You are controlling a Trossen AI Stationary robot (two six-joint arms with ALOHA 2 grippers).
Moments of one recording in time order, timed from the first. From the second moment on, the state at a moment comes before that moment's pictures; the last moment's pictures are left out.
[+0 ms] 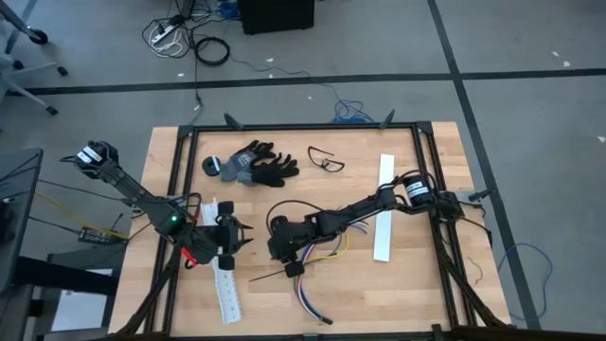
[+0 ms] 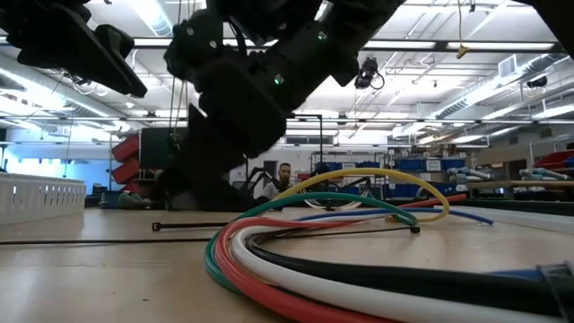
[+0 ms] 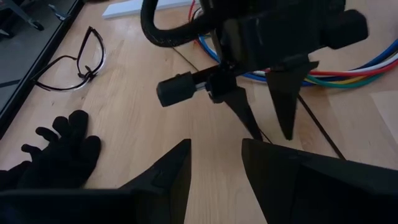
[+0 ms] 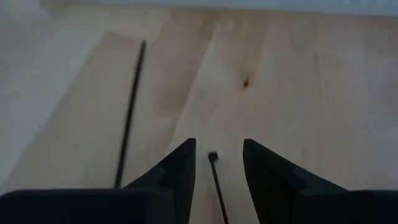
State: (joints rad) left arm -0.66 1.07 0.58 -0.30 -0.68 -0.30; right arm 0.20 2.24 1.57 -0.02 -0.03 -0.10
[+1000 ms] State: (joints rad) left arm -0.66 1.07 0.58 -0.28 -0.68 -0.29; right arm 0.19 2.30 1.53 0.02 -0.06 -0.05
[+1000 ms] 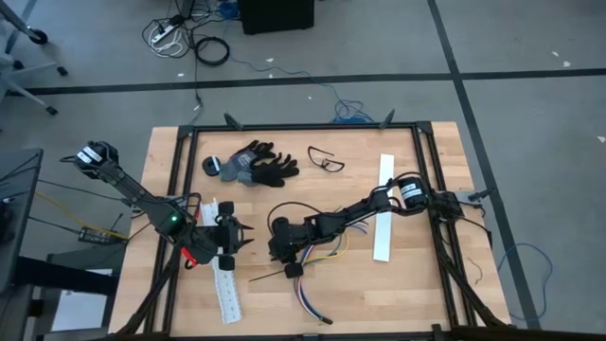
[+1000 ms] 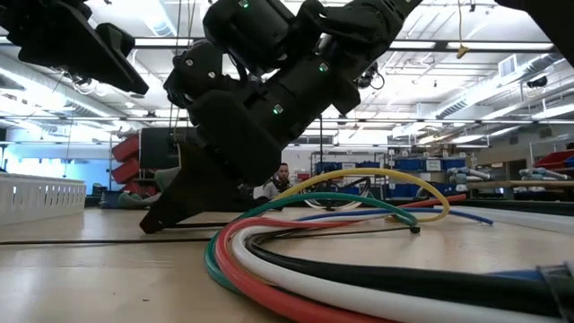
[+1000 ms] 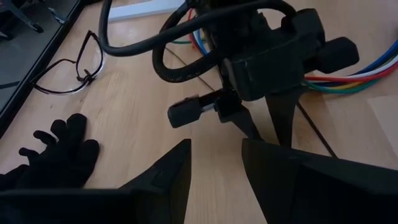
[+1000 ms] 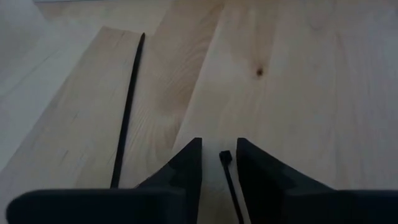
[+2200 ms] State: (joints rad) left arm -0.66 1.07 0.58 -0.17 -0.75 -0.21; right arm 0.25 2.02 1.53 -0.13 0.17 -0.23
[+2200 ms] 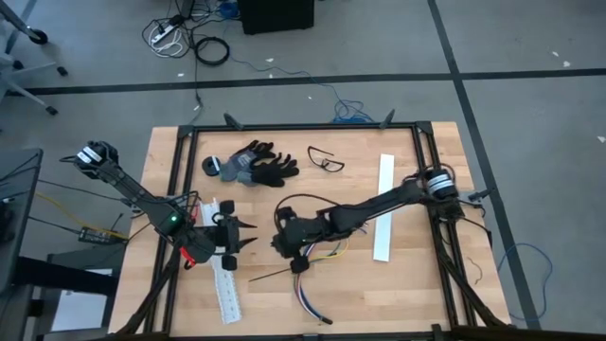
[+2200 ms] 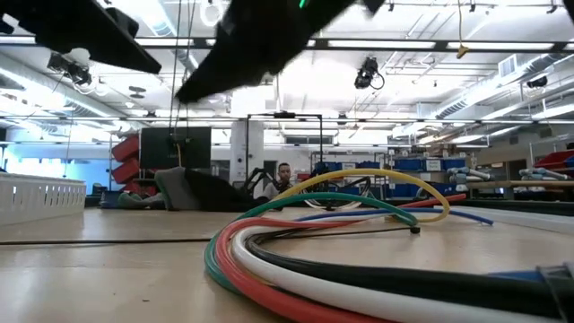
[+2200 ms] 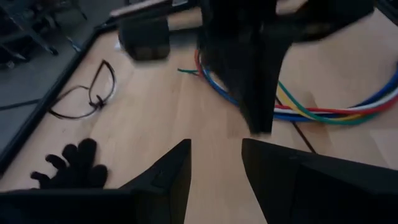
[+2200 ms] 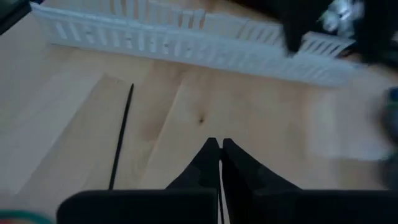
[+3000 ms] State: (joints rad) left arm -0.66 1.10 0.58 0.34 -0.82 0.08; right arm 0.43 1.86 1.53 0.38 0.66 -0.33
